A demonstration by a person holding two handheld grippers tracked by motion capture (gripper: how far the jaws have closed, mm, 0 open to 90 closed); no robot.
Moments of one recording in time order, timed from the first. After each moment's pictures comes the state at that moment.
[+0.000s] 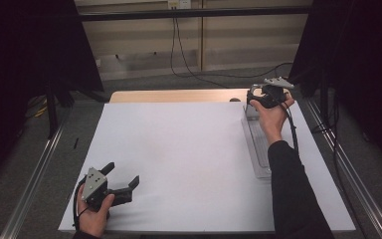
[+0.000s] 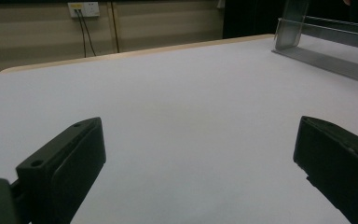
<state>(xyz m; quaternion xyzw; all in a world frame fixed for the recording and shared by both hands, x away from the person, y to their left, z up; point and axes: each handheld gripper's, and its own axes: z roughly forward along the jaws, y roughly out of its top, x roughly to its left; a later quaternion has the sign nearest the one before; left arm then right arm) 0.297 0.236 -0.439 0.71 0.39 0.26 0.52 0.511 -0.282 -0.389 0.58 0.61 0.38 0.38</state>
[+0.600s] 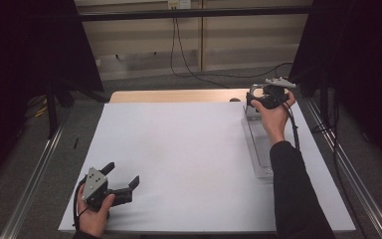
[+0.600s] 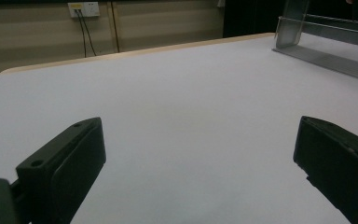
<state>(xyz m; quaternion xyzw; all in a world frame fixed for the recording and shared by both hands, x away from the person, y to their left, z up) 0.297 0.236 -0.439 0.71 0.39 0.26 0.52 0.512 -0.286 -0.390 0.58 0.62 0.39 0.36</state>
